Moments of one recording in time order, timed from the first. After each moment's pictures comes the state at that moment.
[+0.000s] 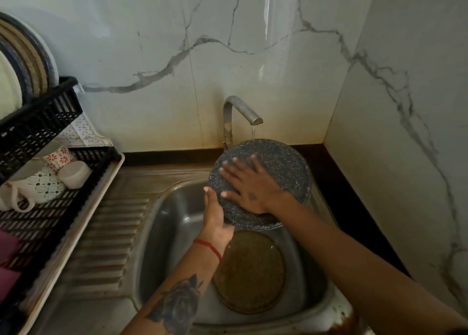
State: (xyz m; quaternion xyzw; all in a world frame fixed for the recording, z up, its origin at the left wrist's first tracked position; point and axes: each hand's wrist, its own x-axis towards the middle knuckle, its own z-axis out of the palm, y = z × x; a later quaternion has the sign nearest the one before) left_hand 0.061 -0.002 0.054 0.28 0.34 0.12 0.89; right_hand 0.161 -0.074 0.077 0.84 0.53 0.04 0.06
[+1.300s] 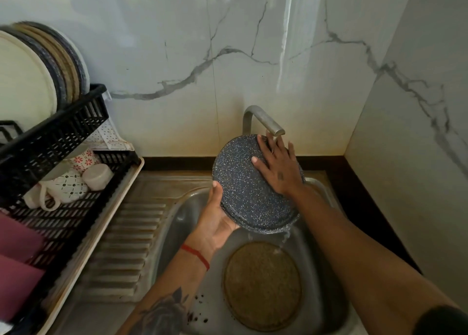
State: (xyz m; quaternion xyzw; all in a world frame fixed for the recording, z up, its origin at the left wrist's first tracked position) left_hand 0.037 0.035 0.081 0.34 0.19 0.10 0.91; right_hand 0.223 -0.051 0.082 0.90 0.40 0.10 -0.17
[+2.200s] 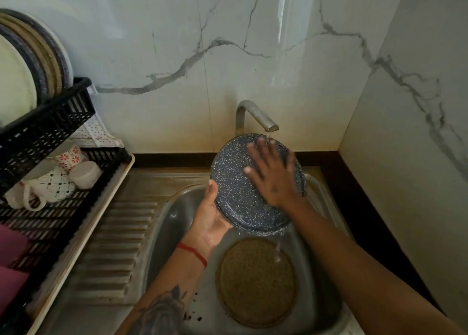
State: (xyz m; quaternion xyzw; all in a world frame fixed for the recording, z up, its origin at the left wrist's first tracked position) left_hand 0.045 0.034 0.070 0.31 0.21 0.07 0.92; right_hand 0.200 -0.063 0.065 0.90 0.40 0.14 -0.14
